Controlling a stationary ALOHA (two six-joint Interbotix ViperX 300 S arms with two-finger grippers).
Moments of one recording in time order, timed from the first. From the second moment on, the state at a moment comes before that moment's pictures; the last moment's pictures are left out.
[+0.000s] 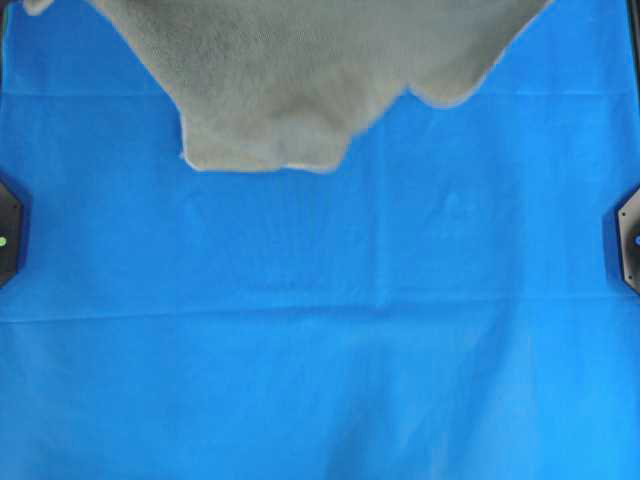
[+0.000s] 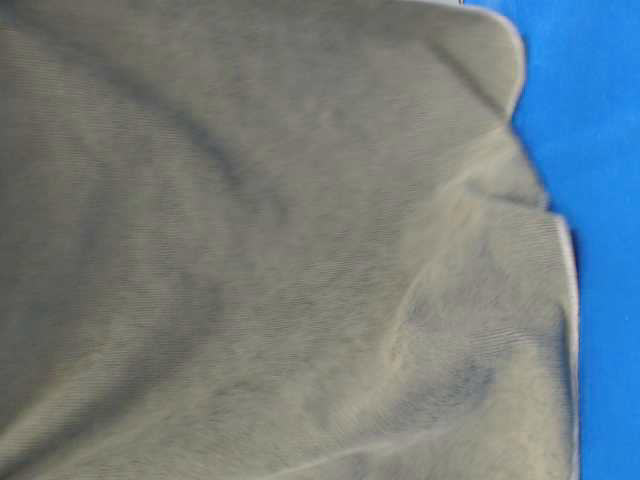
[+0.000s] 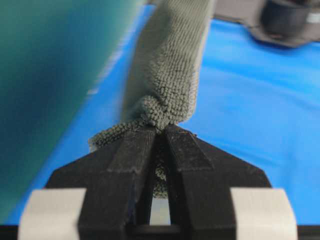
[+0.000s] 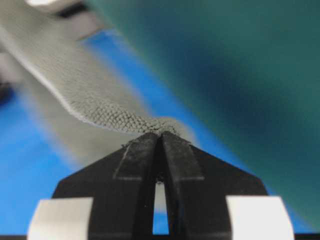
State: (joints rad) left arm 0.32 -0.83 0.42 -0.03 0.71 0.02; right arm -0.25 -0.79 0.39 -0.33 0.76 0.48
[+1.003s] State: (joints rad) left arm -0.04 -0.75 0.25 -0.03 0.81 -0.33; right arm 0.18 -0.77 0.30 -0.38 0.79 0.61
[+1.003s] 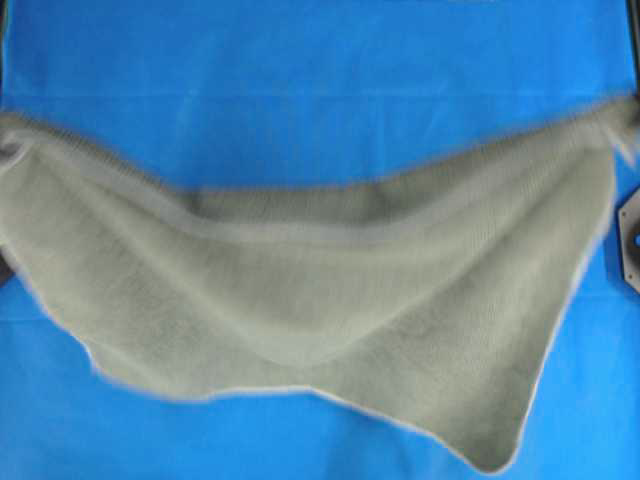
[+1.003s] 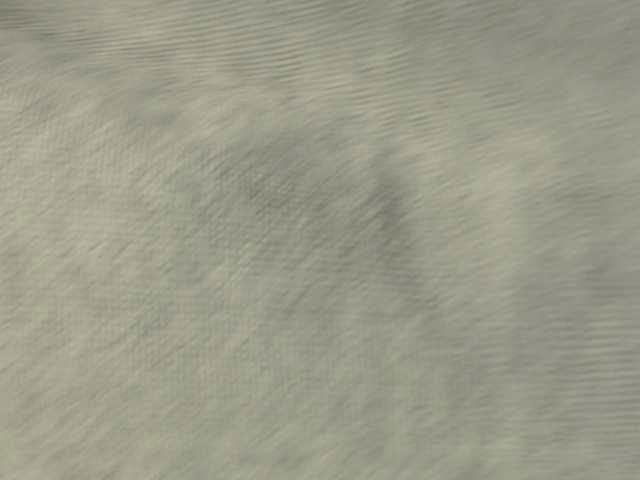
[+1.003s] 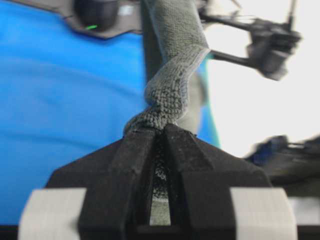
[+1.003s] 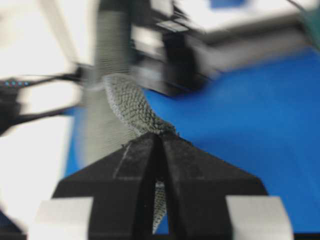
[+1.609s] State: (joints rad) left arm 0.56 -0.56 0.64 -0.03 0.46 -0.13; right arm -0.35 -0.67 0.63 -0.70 0.96 0.84
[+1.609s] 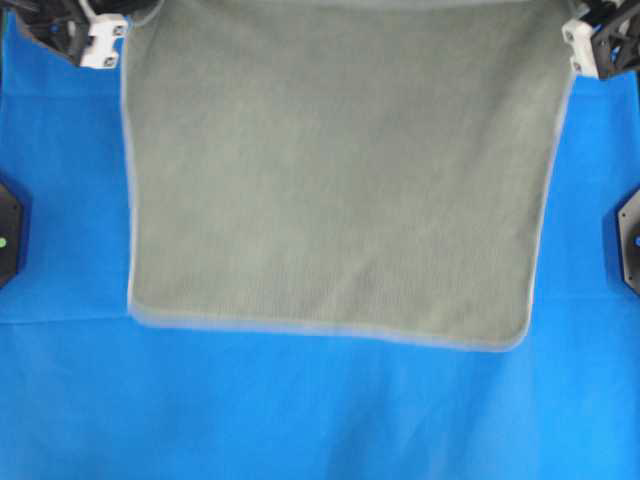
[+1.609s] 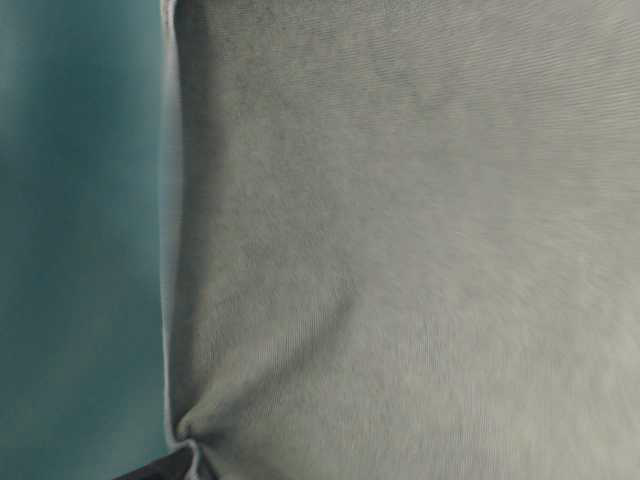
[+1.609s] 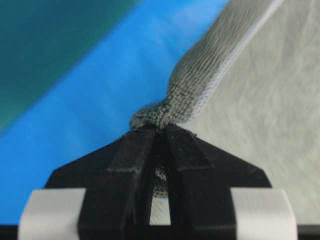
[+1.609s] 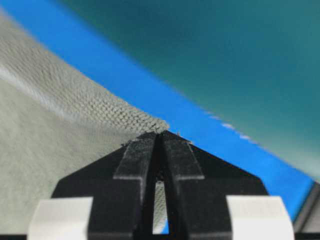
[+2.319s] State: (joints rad) left arm 0.19 -0.50 1.03 -0.04 0.30 -0.24; right arm -0.09 -0.56 0.98 -0.27 0.64 0.96
